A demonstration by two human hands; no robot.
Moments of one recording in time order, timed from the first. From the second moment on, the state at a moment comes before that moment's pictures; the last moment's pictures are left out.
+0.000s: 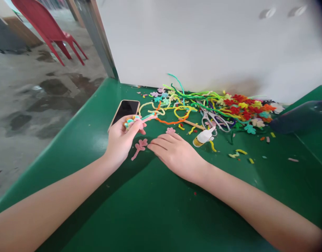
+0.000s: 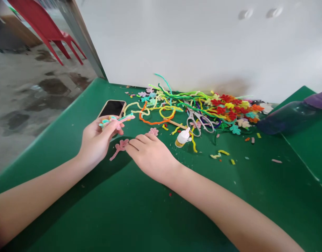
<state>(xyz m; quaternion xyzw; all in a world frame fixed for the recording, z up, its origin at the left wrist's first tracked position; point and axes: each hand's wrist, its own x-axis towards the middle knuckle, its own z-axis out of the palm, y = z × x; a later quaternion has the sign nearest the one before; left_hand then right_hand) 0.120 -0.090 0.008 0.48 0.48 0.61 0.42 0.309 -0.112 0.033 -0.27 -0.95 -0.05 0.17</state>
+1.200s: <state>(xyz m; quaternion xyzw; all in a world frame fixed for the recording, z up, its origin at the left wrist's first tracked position) 0.146 -0.134 0.025 0.48 0.47 0.43 0.60 0.357 -0.135 0.051 -0.16 -0.90 -0.11 0.38</state>
